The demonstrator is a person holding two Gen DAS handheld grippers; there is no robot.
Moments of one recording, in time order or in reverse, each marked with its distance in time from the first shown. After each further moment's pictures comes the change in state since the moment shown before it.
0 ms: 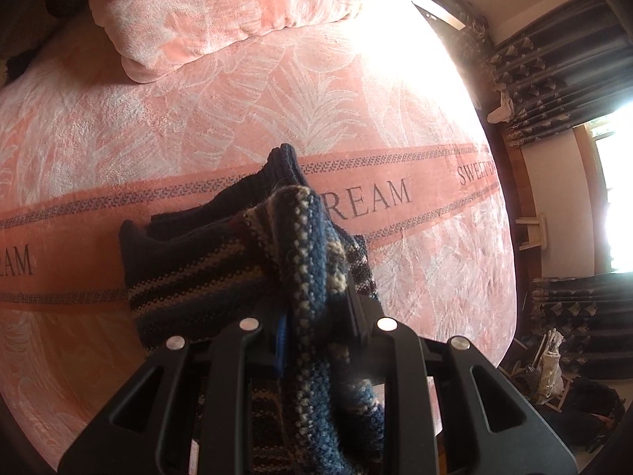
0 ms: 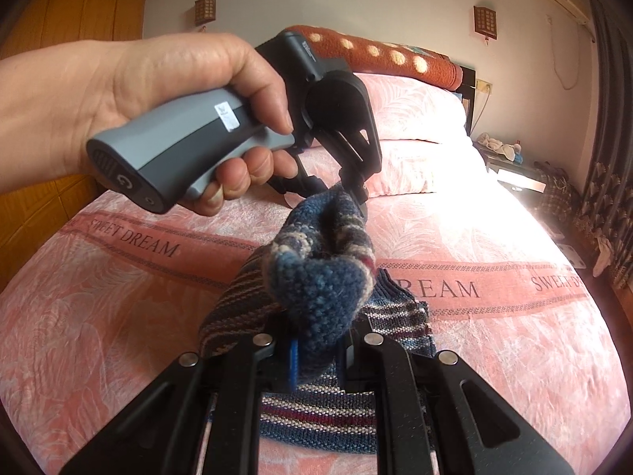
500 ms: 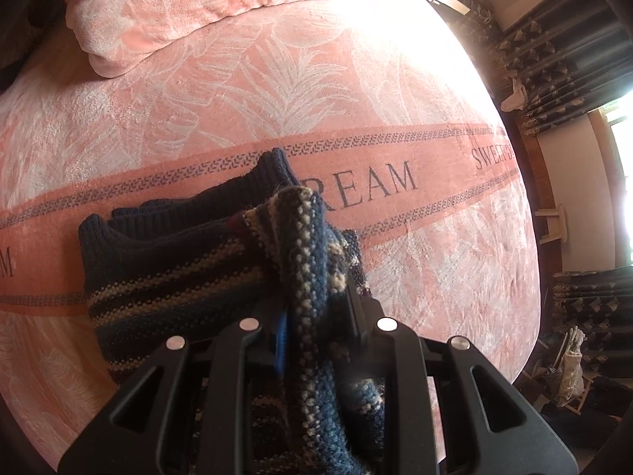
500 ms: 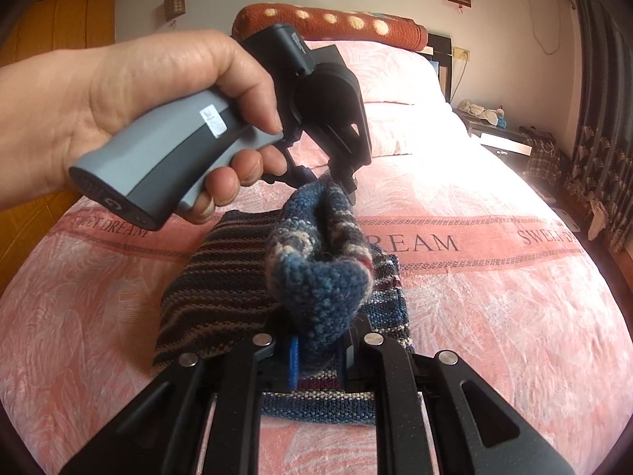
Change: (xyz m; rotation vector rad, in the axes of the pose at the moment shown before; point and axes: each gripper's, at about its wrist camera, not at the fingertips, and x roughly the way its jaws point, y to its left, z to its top) left arm 0.062 -0.042 -0.011 0.036 -0.004 0.093; right arm 0.010 -0.052 -0.039 0.087 0.073 -0.023
